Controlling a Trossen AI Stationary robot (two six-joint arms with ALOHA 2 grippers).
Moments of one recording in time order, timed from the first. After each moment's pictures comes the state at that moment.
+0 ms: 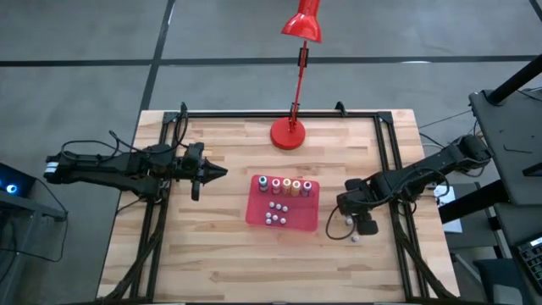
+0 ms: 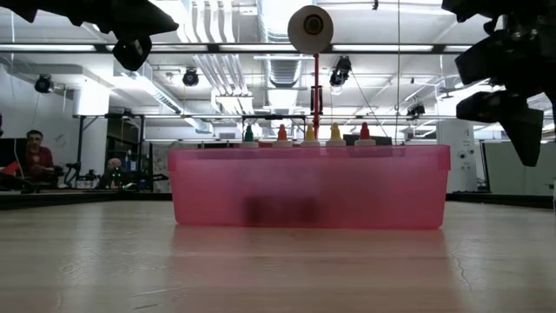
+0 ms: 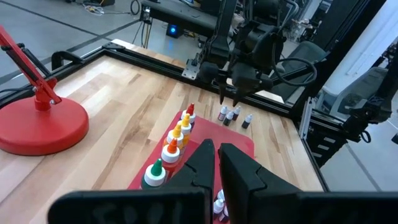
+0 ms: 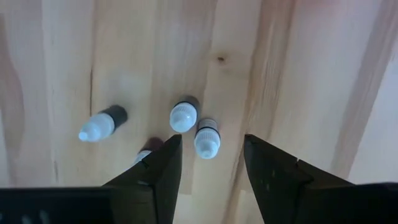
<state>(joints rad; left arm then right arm) -0.01 0.61 0.57 -0.13 -0.05 -0.33 0.32 1.25 0.76 -0.93 -0.08 0.24</state>
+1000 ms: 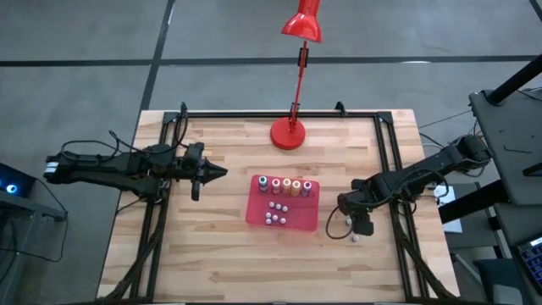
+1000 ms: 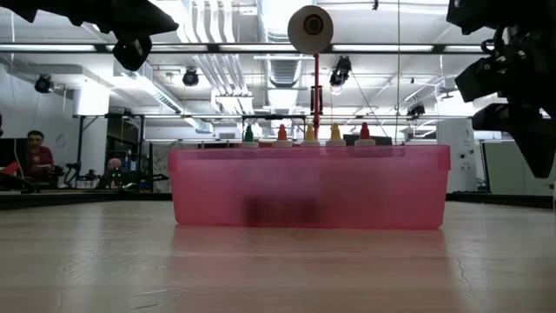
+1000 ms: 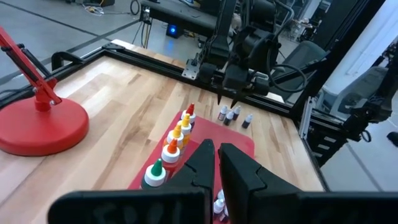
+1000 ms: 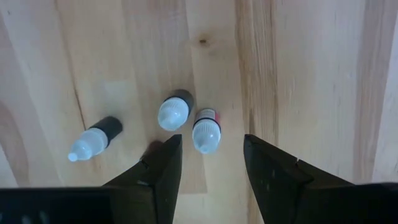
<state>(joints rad) -0.01 0.61 0.57 -0.13 -0.05 -0.33 0.32 1.25 0.71 -0.91 -0.08 0.47</state>
